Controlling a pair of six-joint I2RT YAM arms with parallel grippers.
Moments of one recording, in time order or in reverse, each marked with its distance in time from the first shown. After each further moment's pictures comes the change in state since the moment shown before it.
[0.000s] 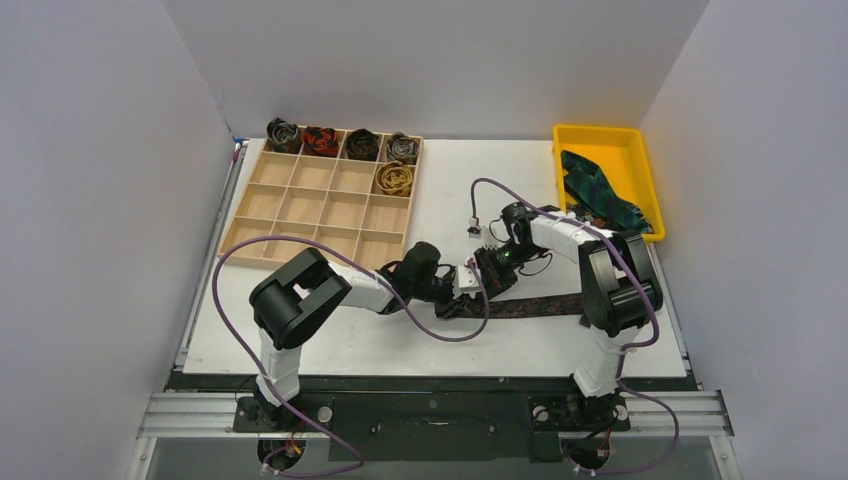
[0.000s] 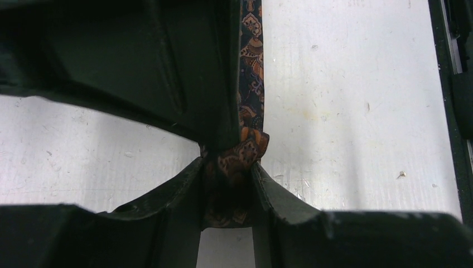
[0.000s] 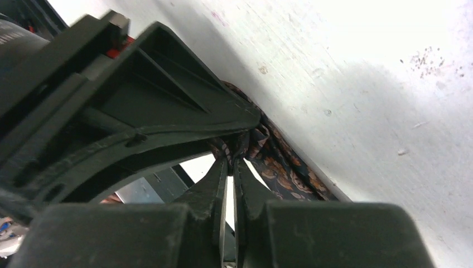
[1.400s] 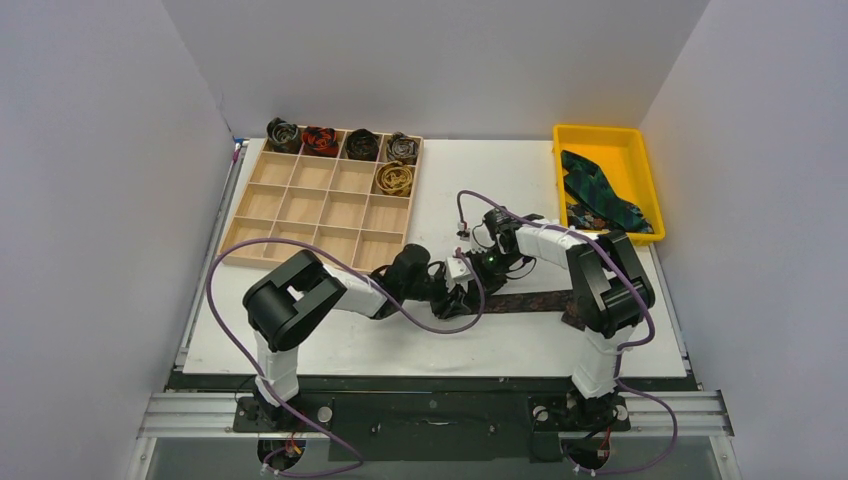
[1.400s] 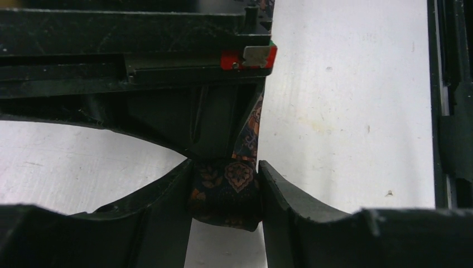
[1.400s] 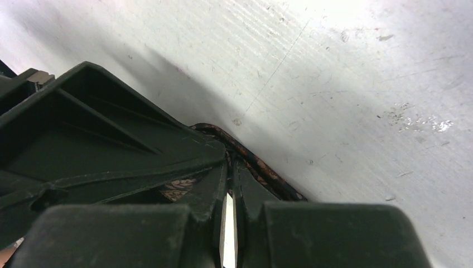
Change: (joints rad) left arm 0.009 -0.041 -0.084 0.158 -0.052 -0.216; right arm 0.100 0.014 -0.044 0.182 0.187 0.158
